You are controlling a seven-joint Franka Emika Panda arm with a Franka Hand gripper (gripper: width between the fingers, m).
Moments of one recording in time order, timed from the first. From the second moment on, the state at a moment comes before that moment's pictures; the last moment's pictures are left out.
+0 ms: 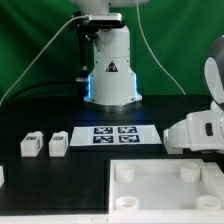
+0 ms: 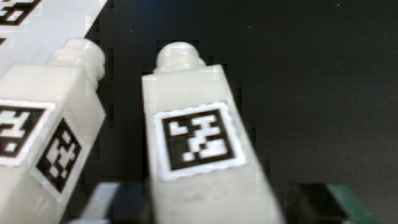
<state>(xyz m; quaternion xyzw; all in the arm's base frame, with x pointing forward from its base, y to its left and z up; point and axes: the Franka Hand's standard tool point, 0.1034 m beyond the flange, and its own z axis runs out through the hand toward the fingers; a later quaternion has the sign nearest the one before) 0.390 0.192 0.008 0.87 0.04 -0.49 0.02</state>
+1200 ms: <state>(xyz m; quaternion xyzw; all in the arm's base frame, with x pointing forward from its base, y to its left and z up) 0.458 0.156 0.101 0.93 0.05 -0.36 -0.02</state>
